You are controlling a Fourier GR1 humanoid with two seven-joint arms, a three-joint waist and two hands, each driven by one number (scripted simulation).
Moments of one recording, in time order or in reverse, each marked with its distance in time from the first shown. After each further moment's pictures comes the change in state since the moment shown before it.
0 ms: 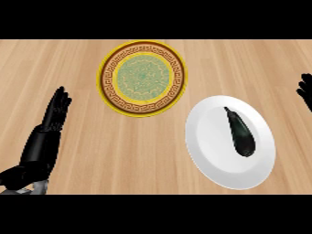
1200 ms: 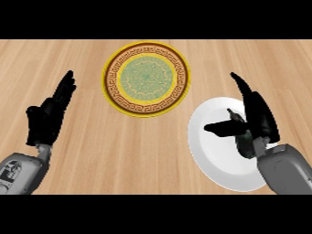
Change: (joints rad) left arm -0.216 -0.014 0.071 0.256 -0.021 -0.112 0.229; right arm -0.285 0.218 0.366 0.129 0.550 -0.328 0.538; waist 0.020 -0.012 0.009
